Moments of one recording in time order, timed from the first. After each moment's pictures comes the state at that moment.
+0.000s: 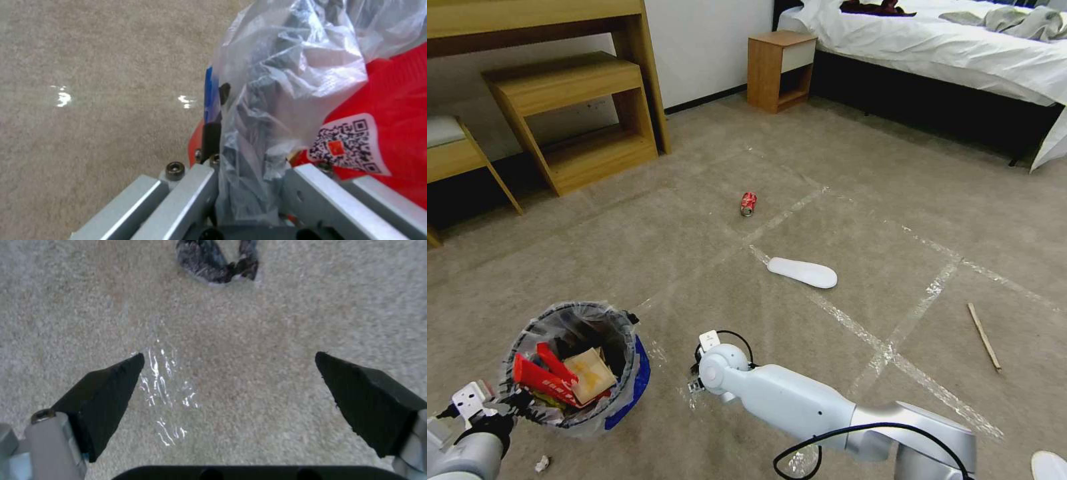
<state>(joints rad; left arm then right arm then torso) 1.78 -1.27 -1.01 -2.15 -1.04 0.41 -0.35 -0.49 1.46 -0.72 1.23 1.40 -0.74 0.87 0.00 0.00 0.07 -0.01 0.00</state>
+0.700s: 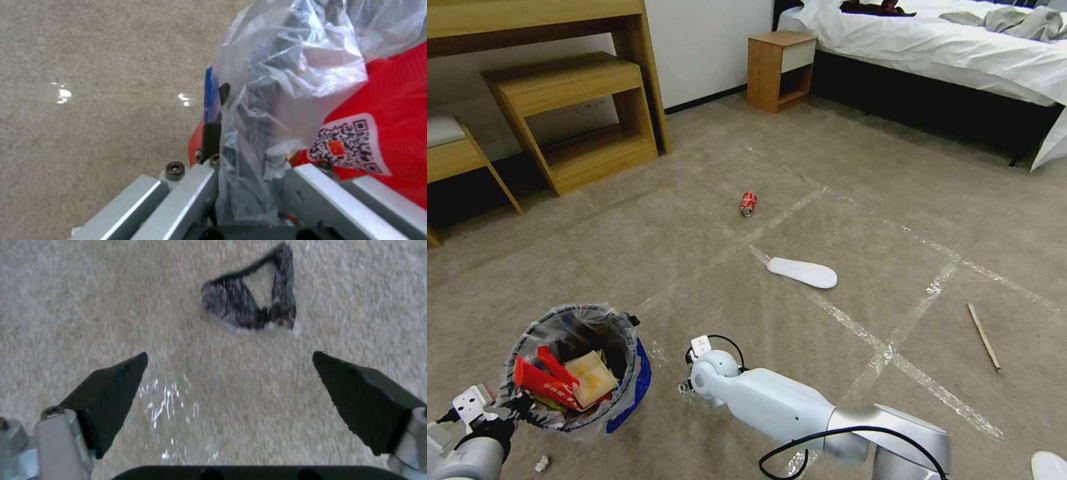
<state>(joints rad) 1.81 -1.28 -1.01 -2.17 -1.03 0.40 -0.34 -0.50 1.58 -0.73 1.00 1.20 -0.62 0.64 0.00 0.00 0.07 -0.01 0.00</state>
